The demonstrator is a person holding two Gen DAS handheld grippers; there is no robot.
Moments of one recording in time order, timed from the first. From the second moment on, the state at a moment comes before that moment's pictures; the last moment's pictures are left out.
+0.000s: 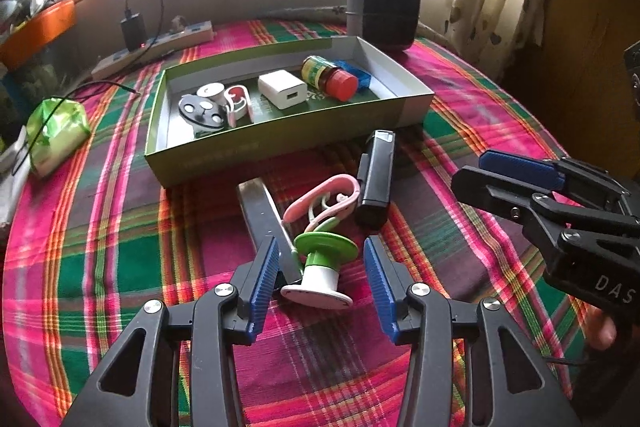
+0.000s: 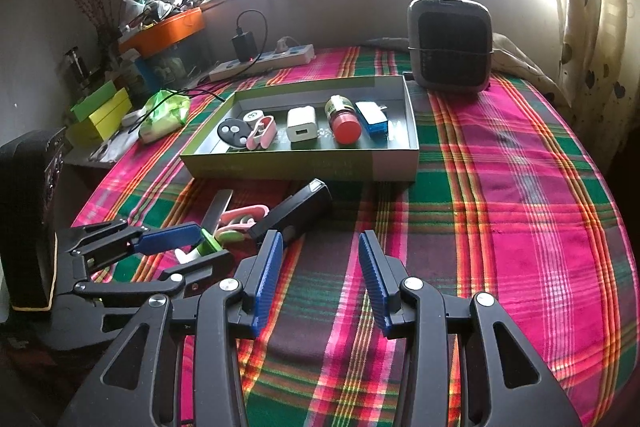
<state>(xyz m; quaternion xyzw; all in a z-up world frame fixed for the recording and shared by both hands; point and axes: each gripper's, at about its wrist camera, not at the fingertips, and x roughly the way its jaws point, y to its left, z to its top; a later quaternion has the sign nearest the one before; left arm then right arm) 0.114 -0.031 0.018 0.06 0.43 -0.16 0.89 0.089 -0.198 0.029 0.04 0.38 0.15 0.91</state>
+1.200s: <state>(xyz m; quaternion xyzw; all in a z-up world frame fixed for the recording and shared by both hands) 0.094 -0.002 0.030 0.01 0.41 -0.18 0.90 0.090 -0.194 0.030 0.03 0.38 0.15 0.91</state>
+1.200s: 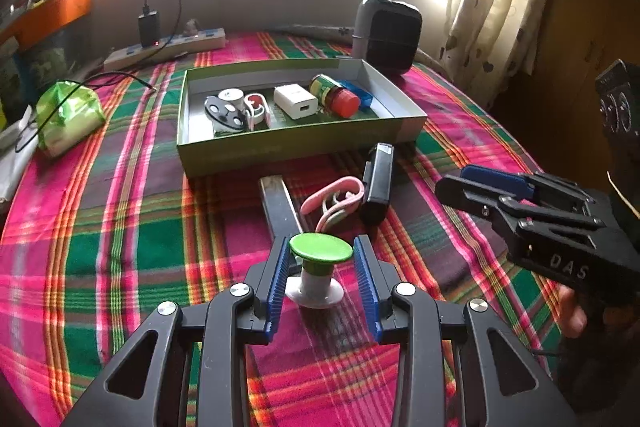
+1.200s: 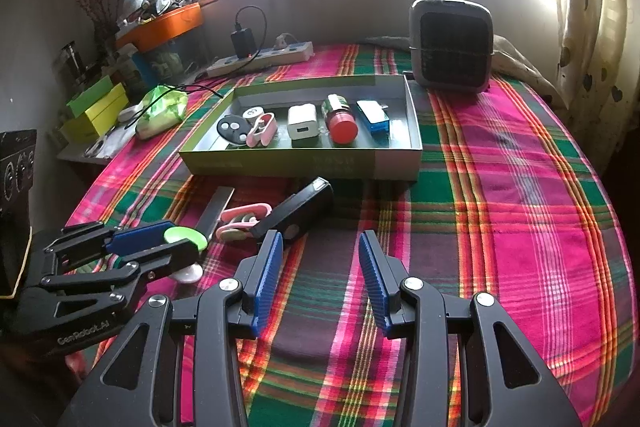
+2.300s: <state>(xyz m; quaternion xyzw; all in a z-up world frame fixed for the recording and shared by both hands) 0.089 -0.009 0.023 0.03 0.41 -0.19 0.89 0.085 -0.188 0.028 0.03 0.39 0.15 0.91</state>
